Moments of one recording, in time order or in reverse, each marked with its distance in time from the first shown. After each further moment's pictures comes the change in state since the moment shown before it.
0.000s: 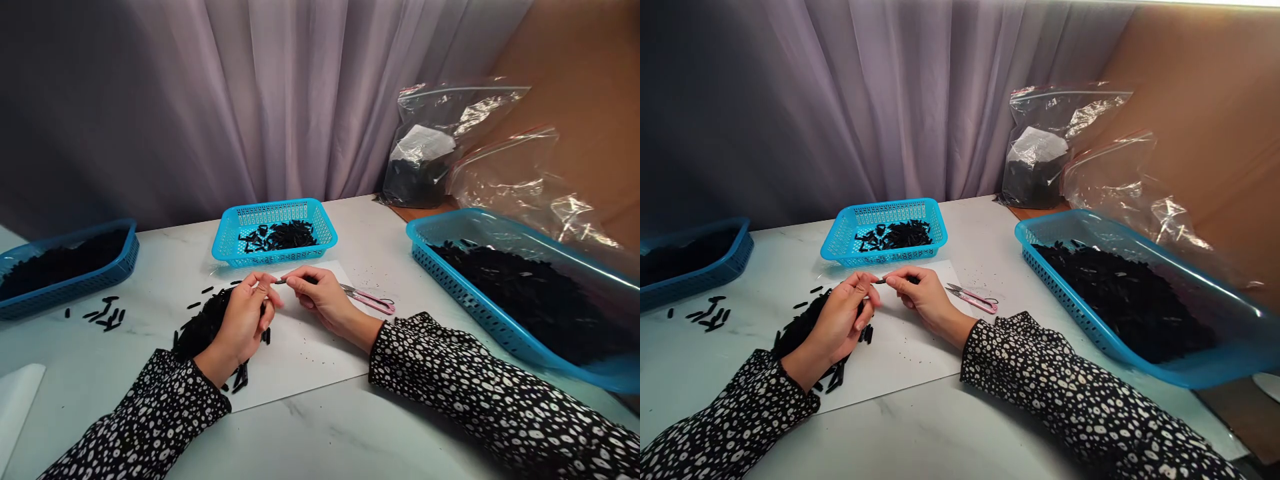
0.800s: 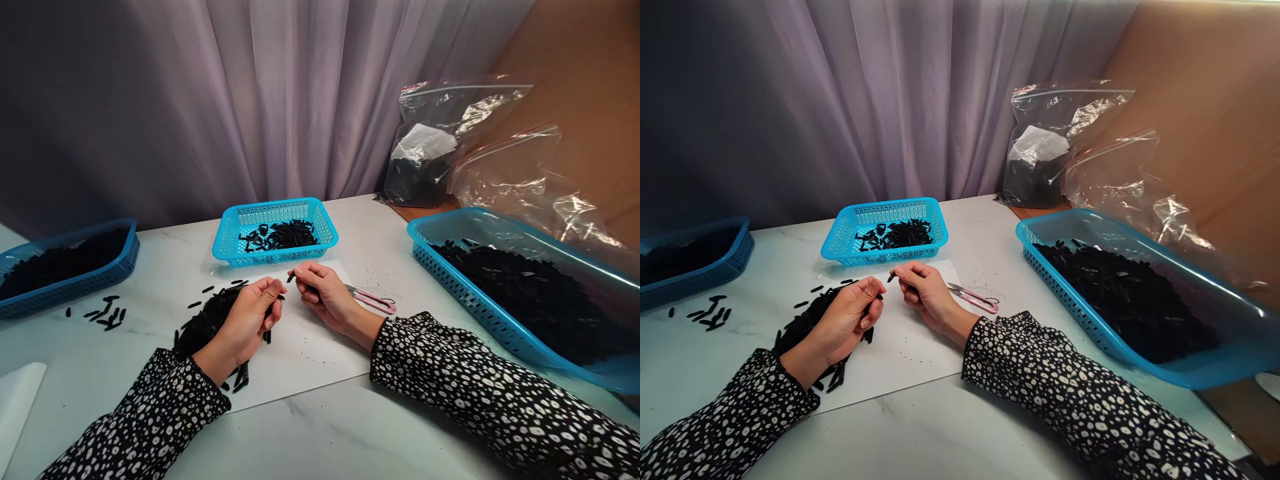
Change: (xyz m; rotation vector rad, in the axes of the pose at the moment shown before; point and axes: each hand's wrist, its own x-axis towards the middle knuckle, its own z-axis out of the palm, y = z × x) left_hand 0.001 0.001 -0.002 0.043 -0.113 -0.128; right_hand 0.001 -0.003 -0.004 0.182 0.004 0.100
